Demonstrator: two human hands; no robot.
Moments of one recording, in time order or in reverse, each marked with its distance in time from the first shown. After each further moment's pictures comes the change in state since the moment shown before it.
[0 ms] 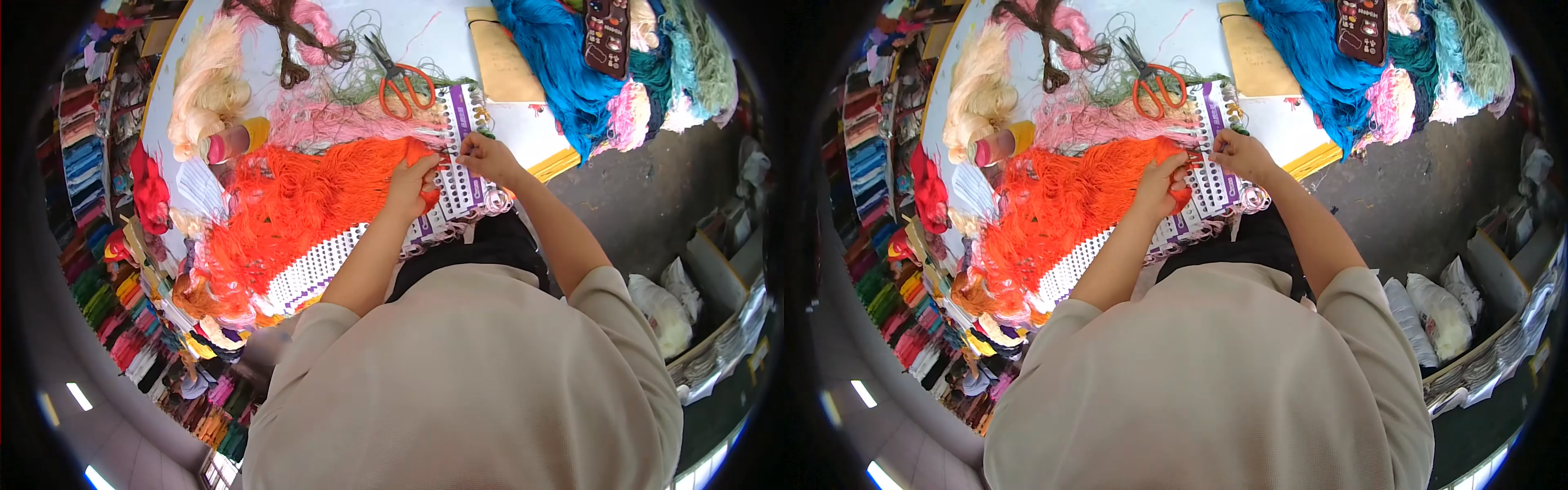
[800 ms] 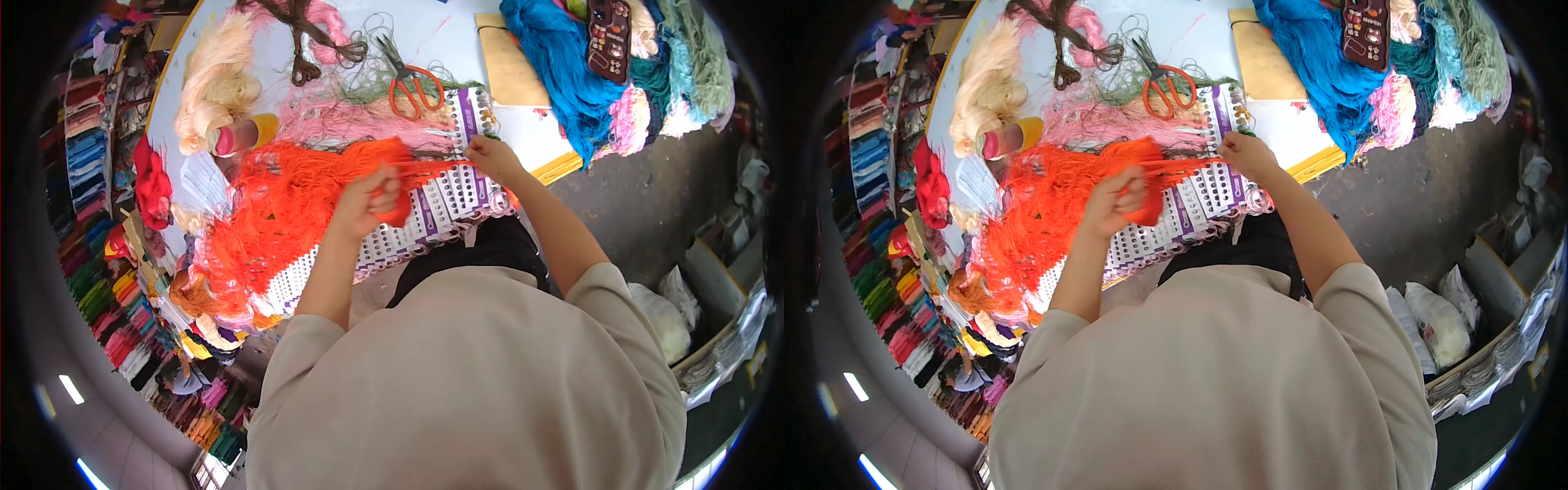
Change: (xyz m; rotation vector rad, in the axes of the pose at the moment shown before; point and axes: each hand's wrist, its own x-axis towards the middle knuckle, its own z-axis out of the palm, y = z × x) left_hand -0.059 0.069 -0.073 -0.199 -0.383 -0.194; right_hand 0.008 0.002 0.008 -0.198 0.105 0.037
